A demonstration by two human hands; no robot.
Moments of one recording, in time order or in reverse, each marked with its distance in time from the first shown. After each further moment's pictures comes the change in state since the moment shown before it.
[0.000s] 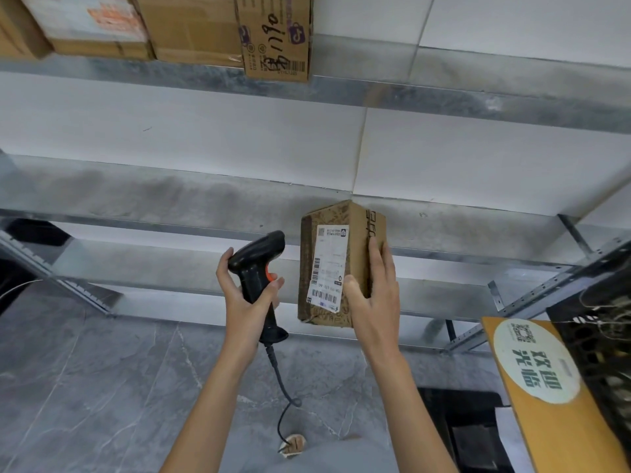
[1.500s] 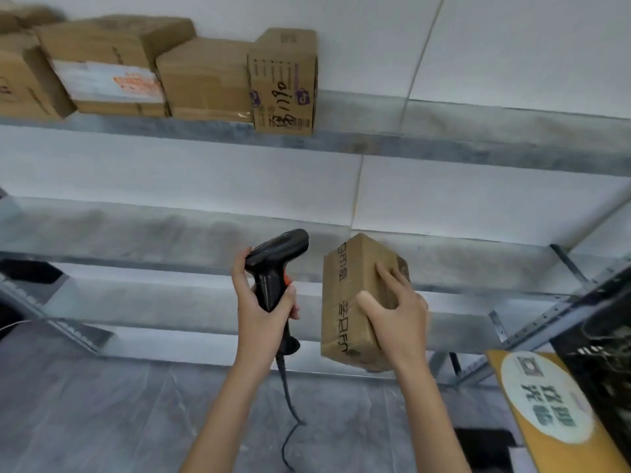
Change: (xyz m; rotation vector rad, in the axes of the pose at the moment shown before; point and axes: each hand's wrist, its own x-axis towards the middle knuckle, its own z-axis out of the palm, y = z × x) left_hand 0.019 0.052 0.025 0.007 -0.132 0.299; right_hand 0.024 -0.045 -0.028 -0.024 0.053 0.173
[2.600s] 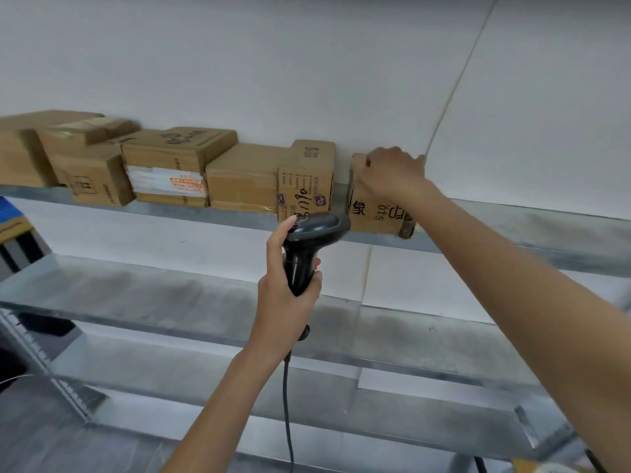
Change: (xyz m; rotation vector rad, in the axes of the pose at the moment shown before) left_hand 0.079 0.112 0.040 0.232 -0.083 0.365; right_hand 0.197 -0.273 -0.037 -0.903 0.125 -0.581
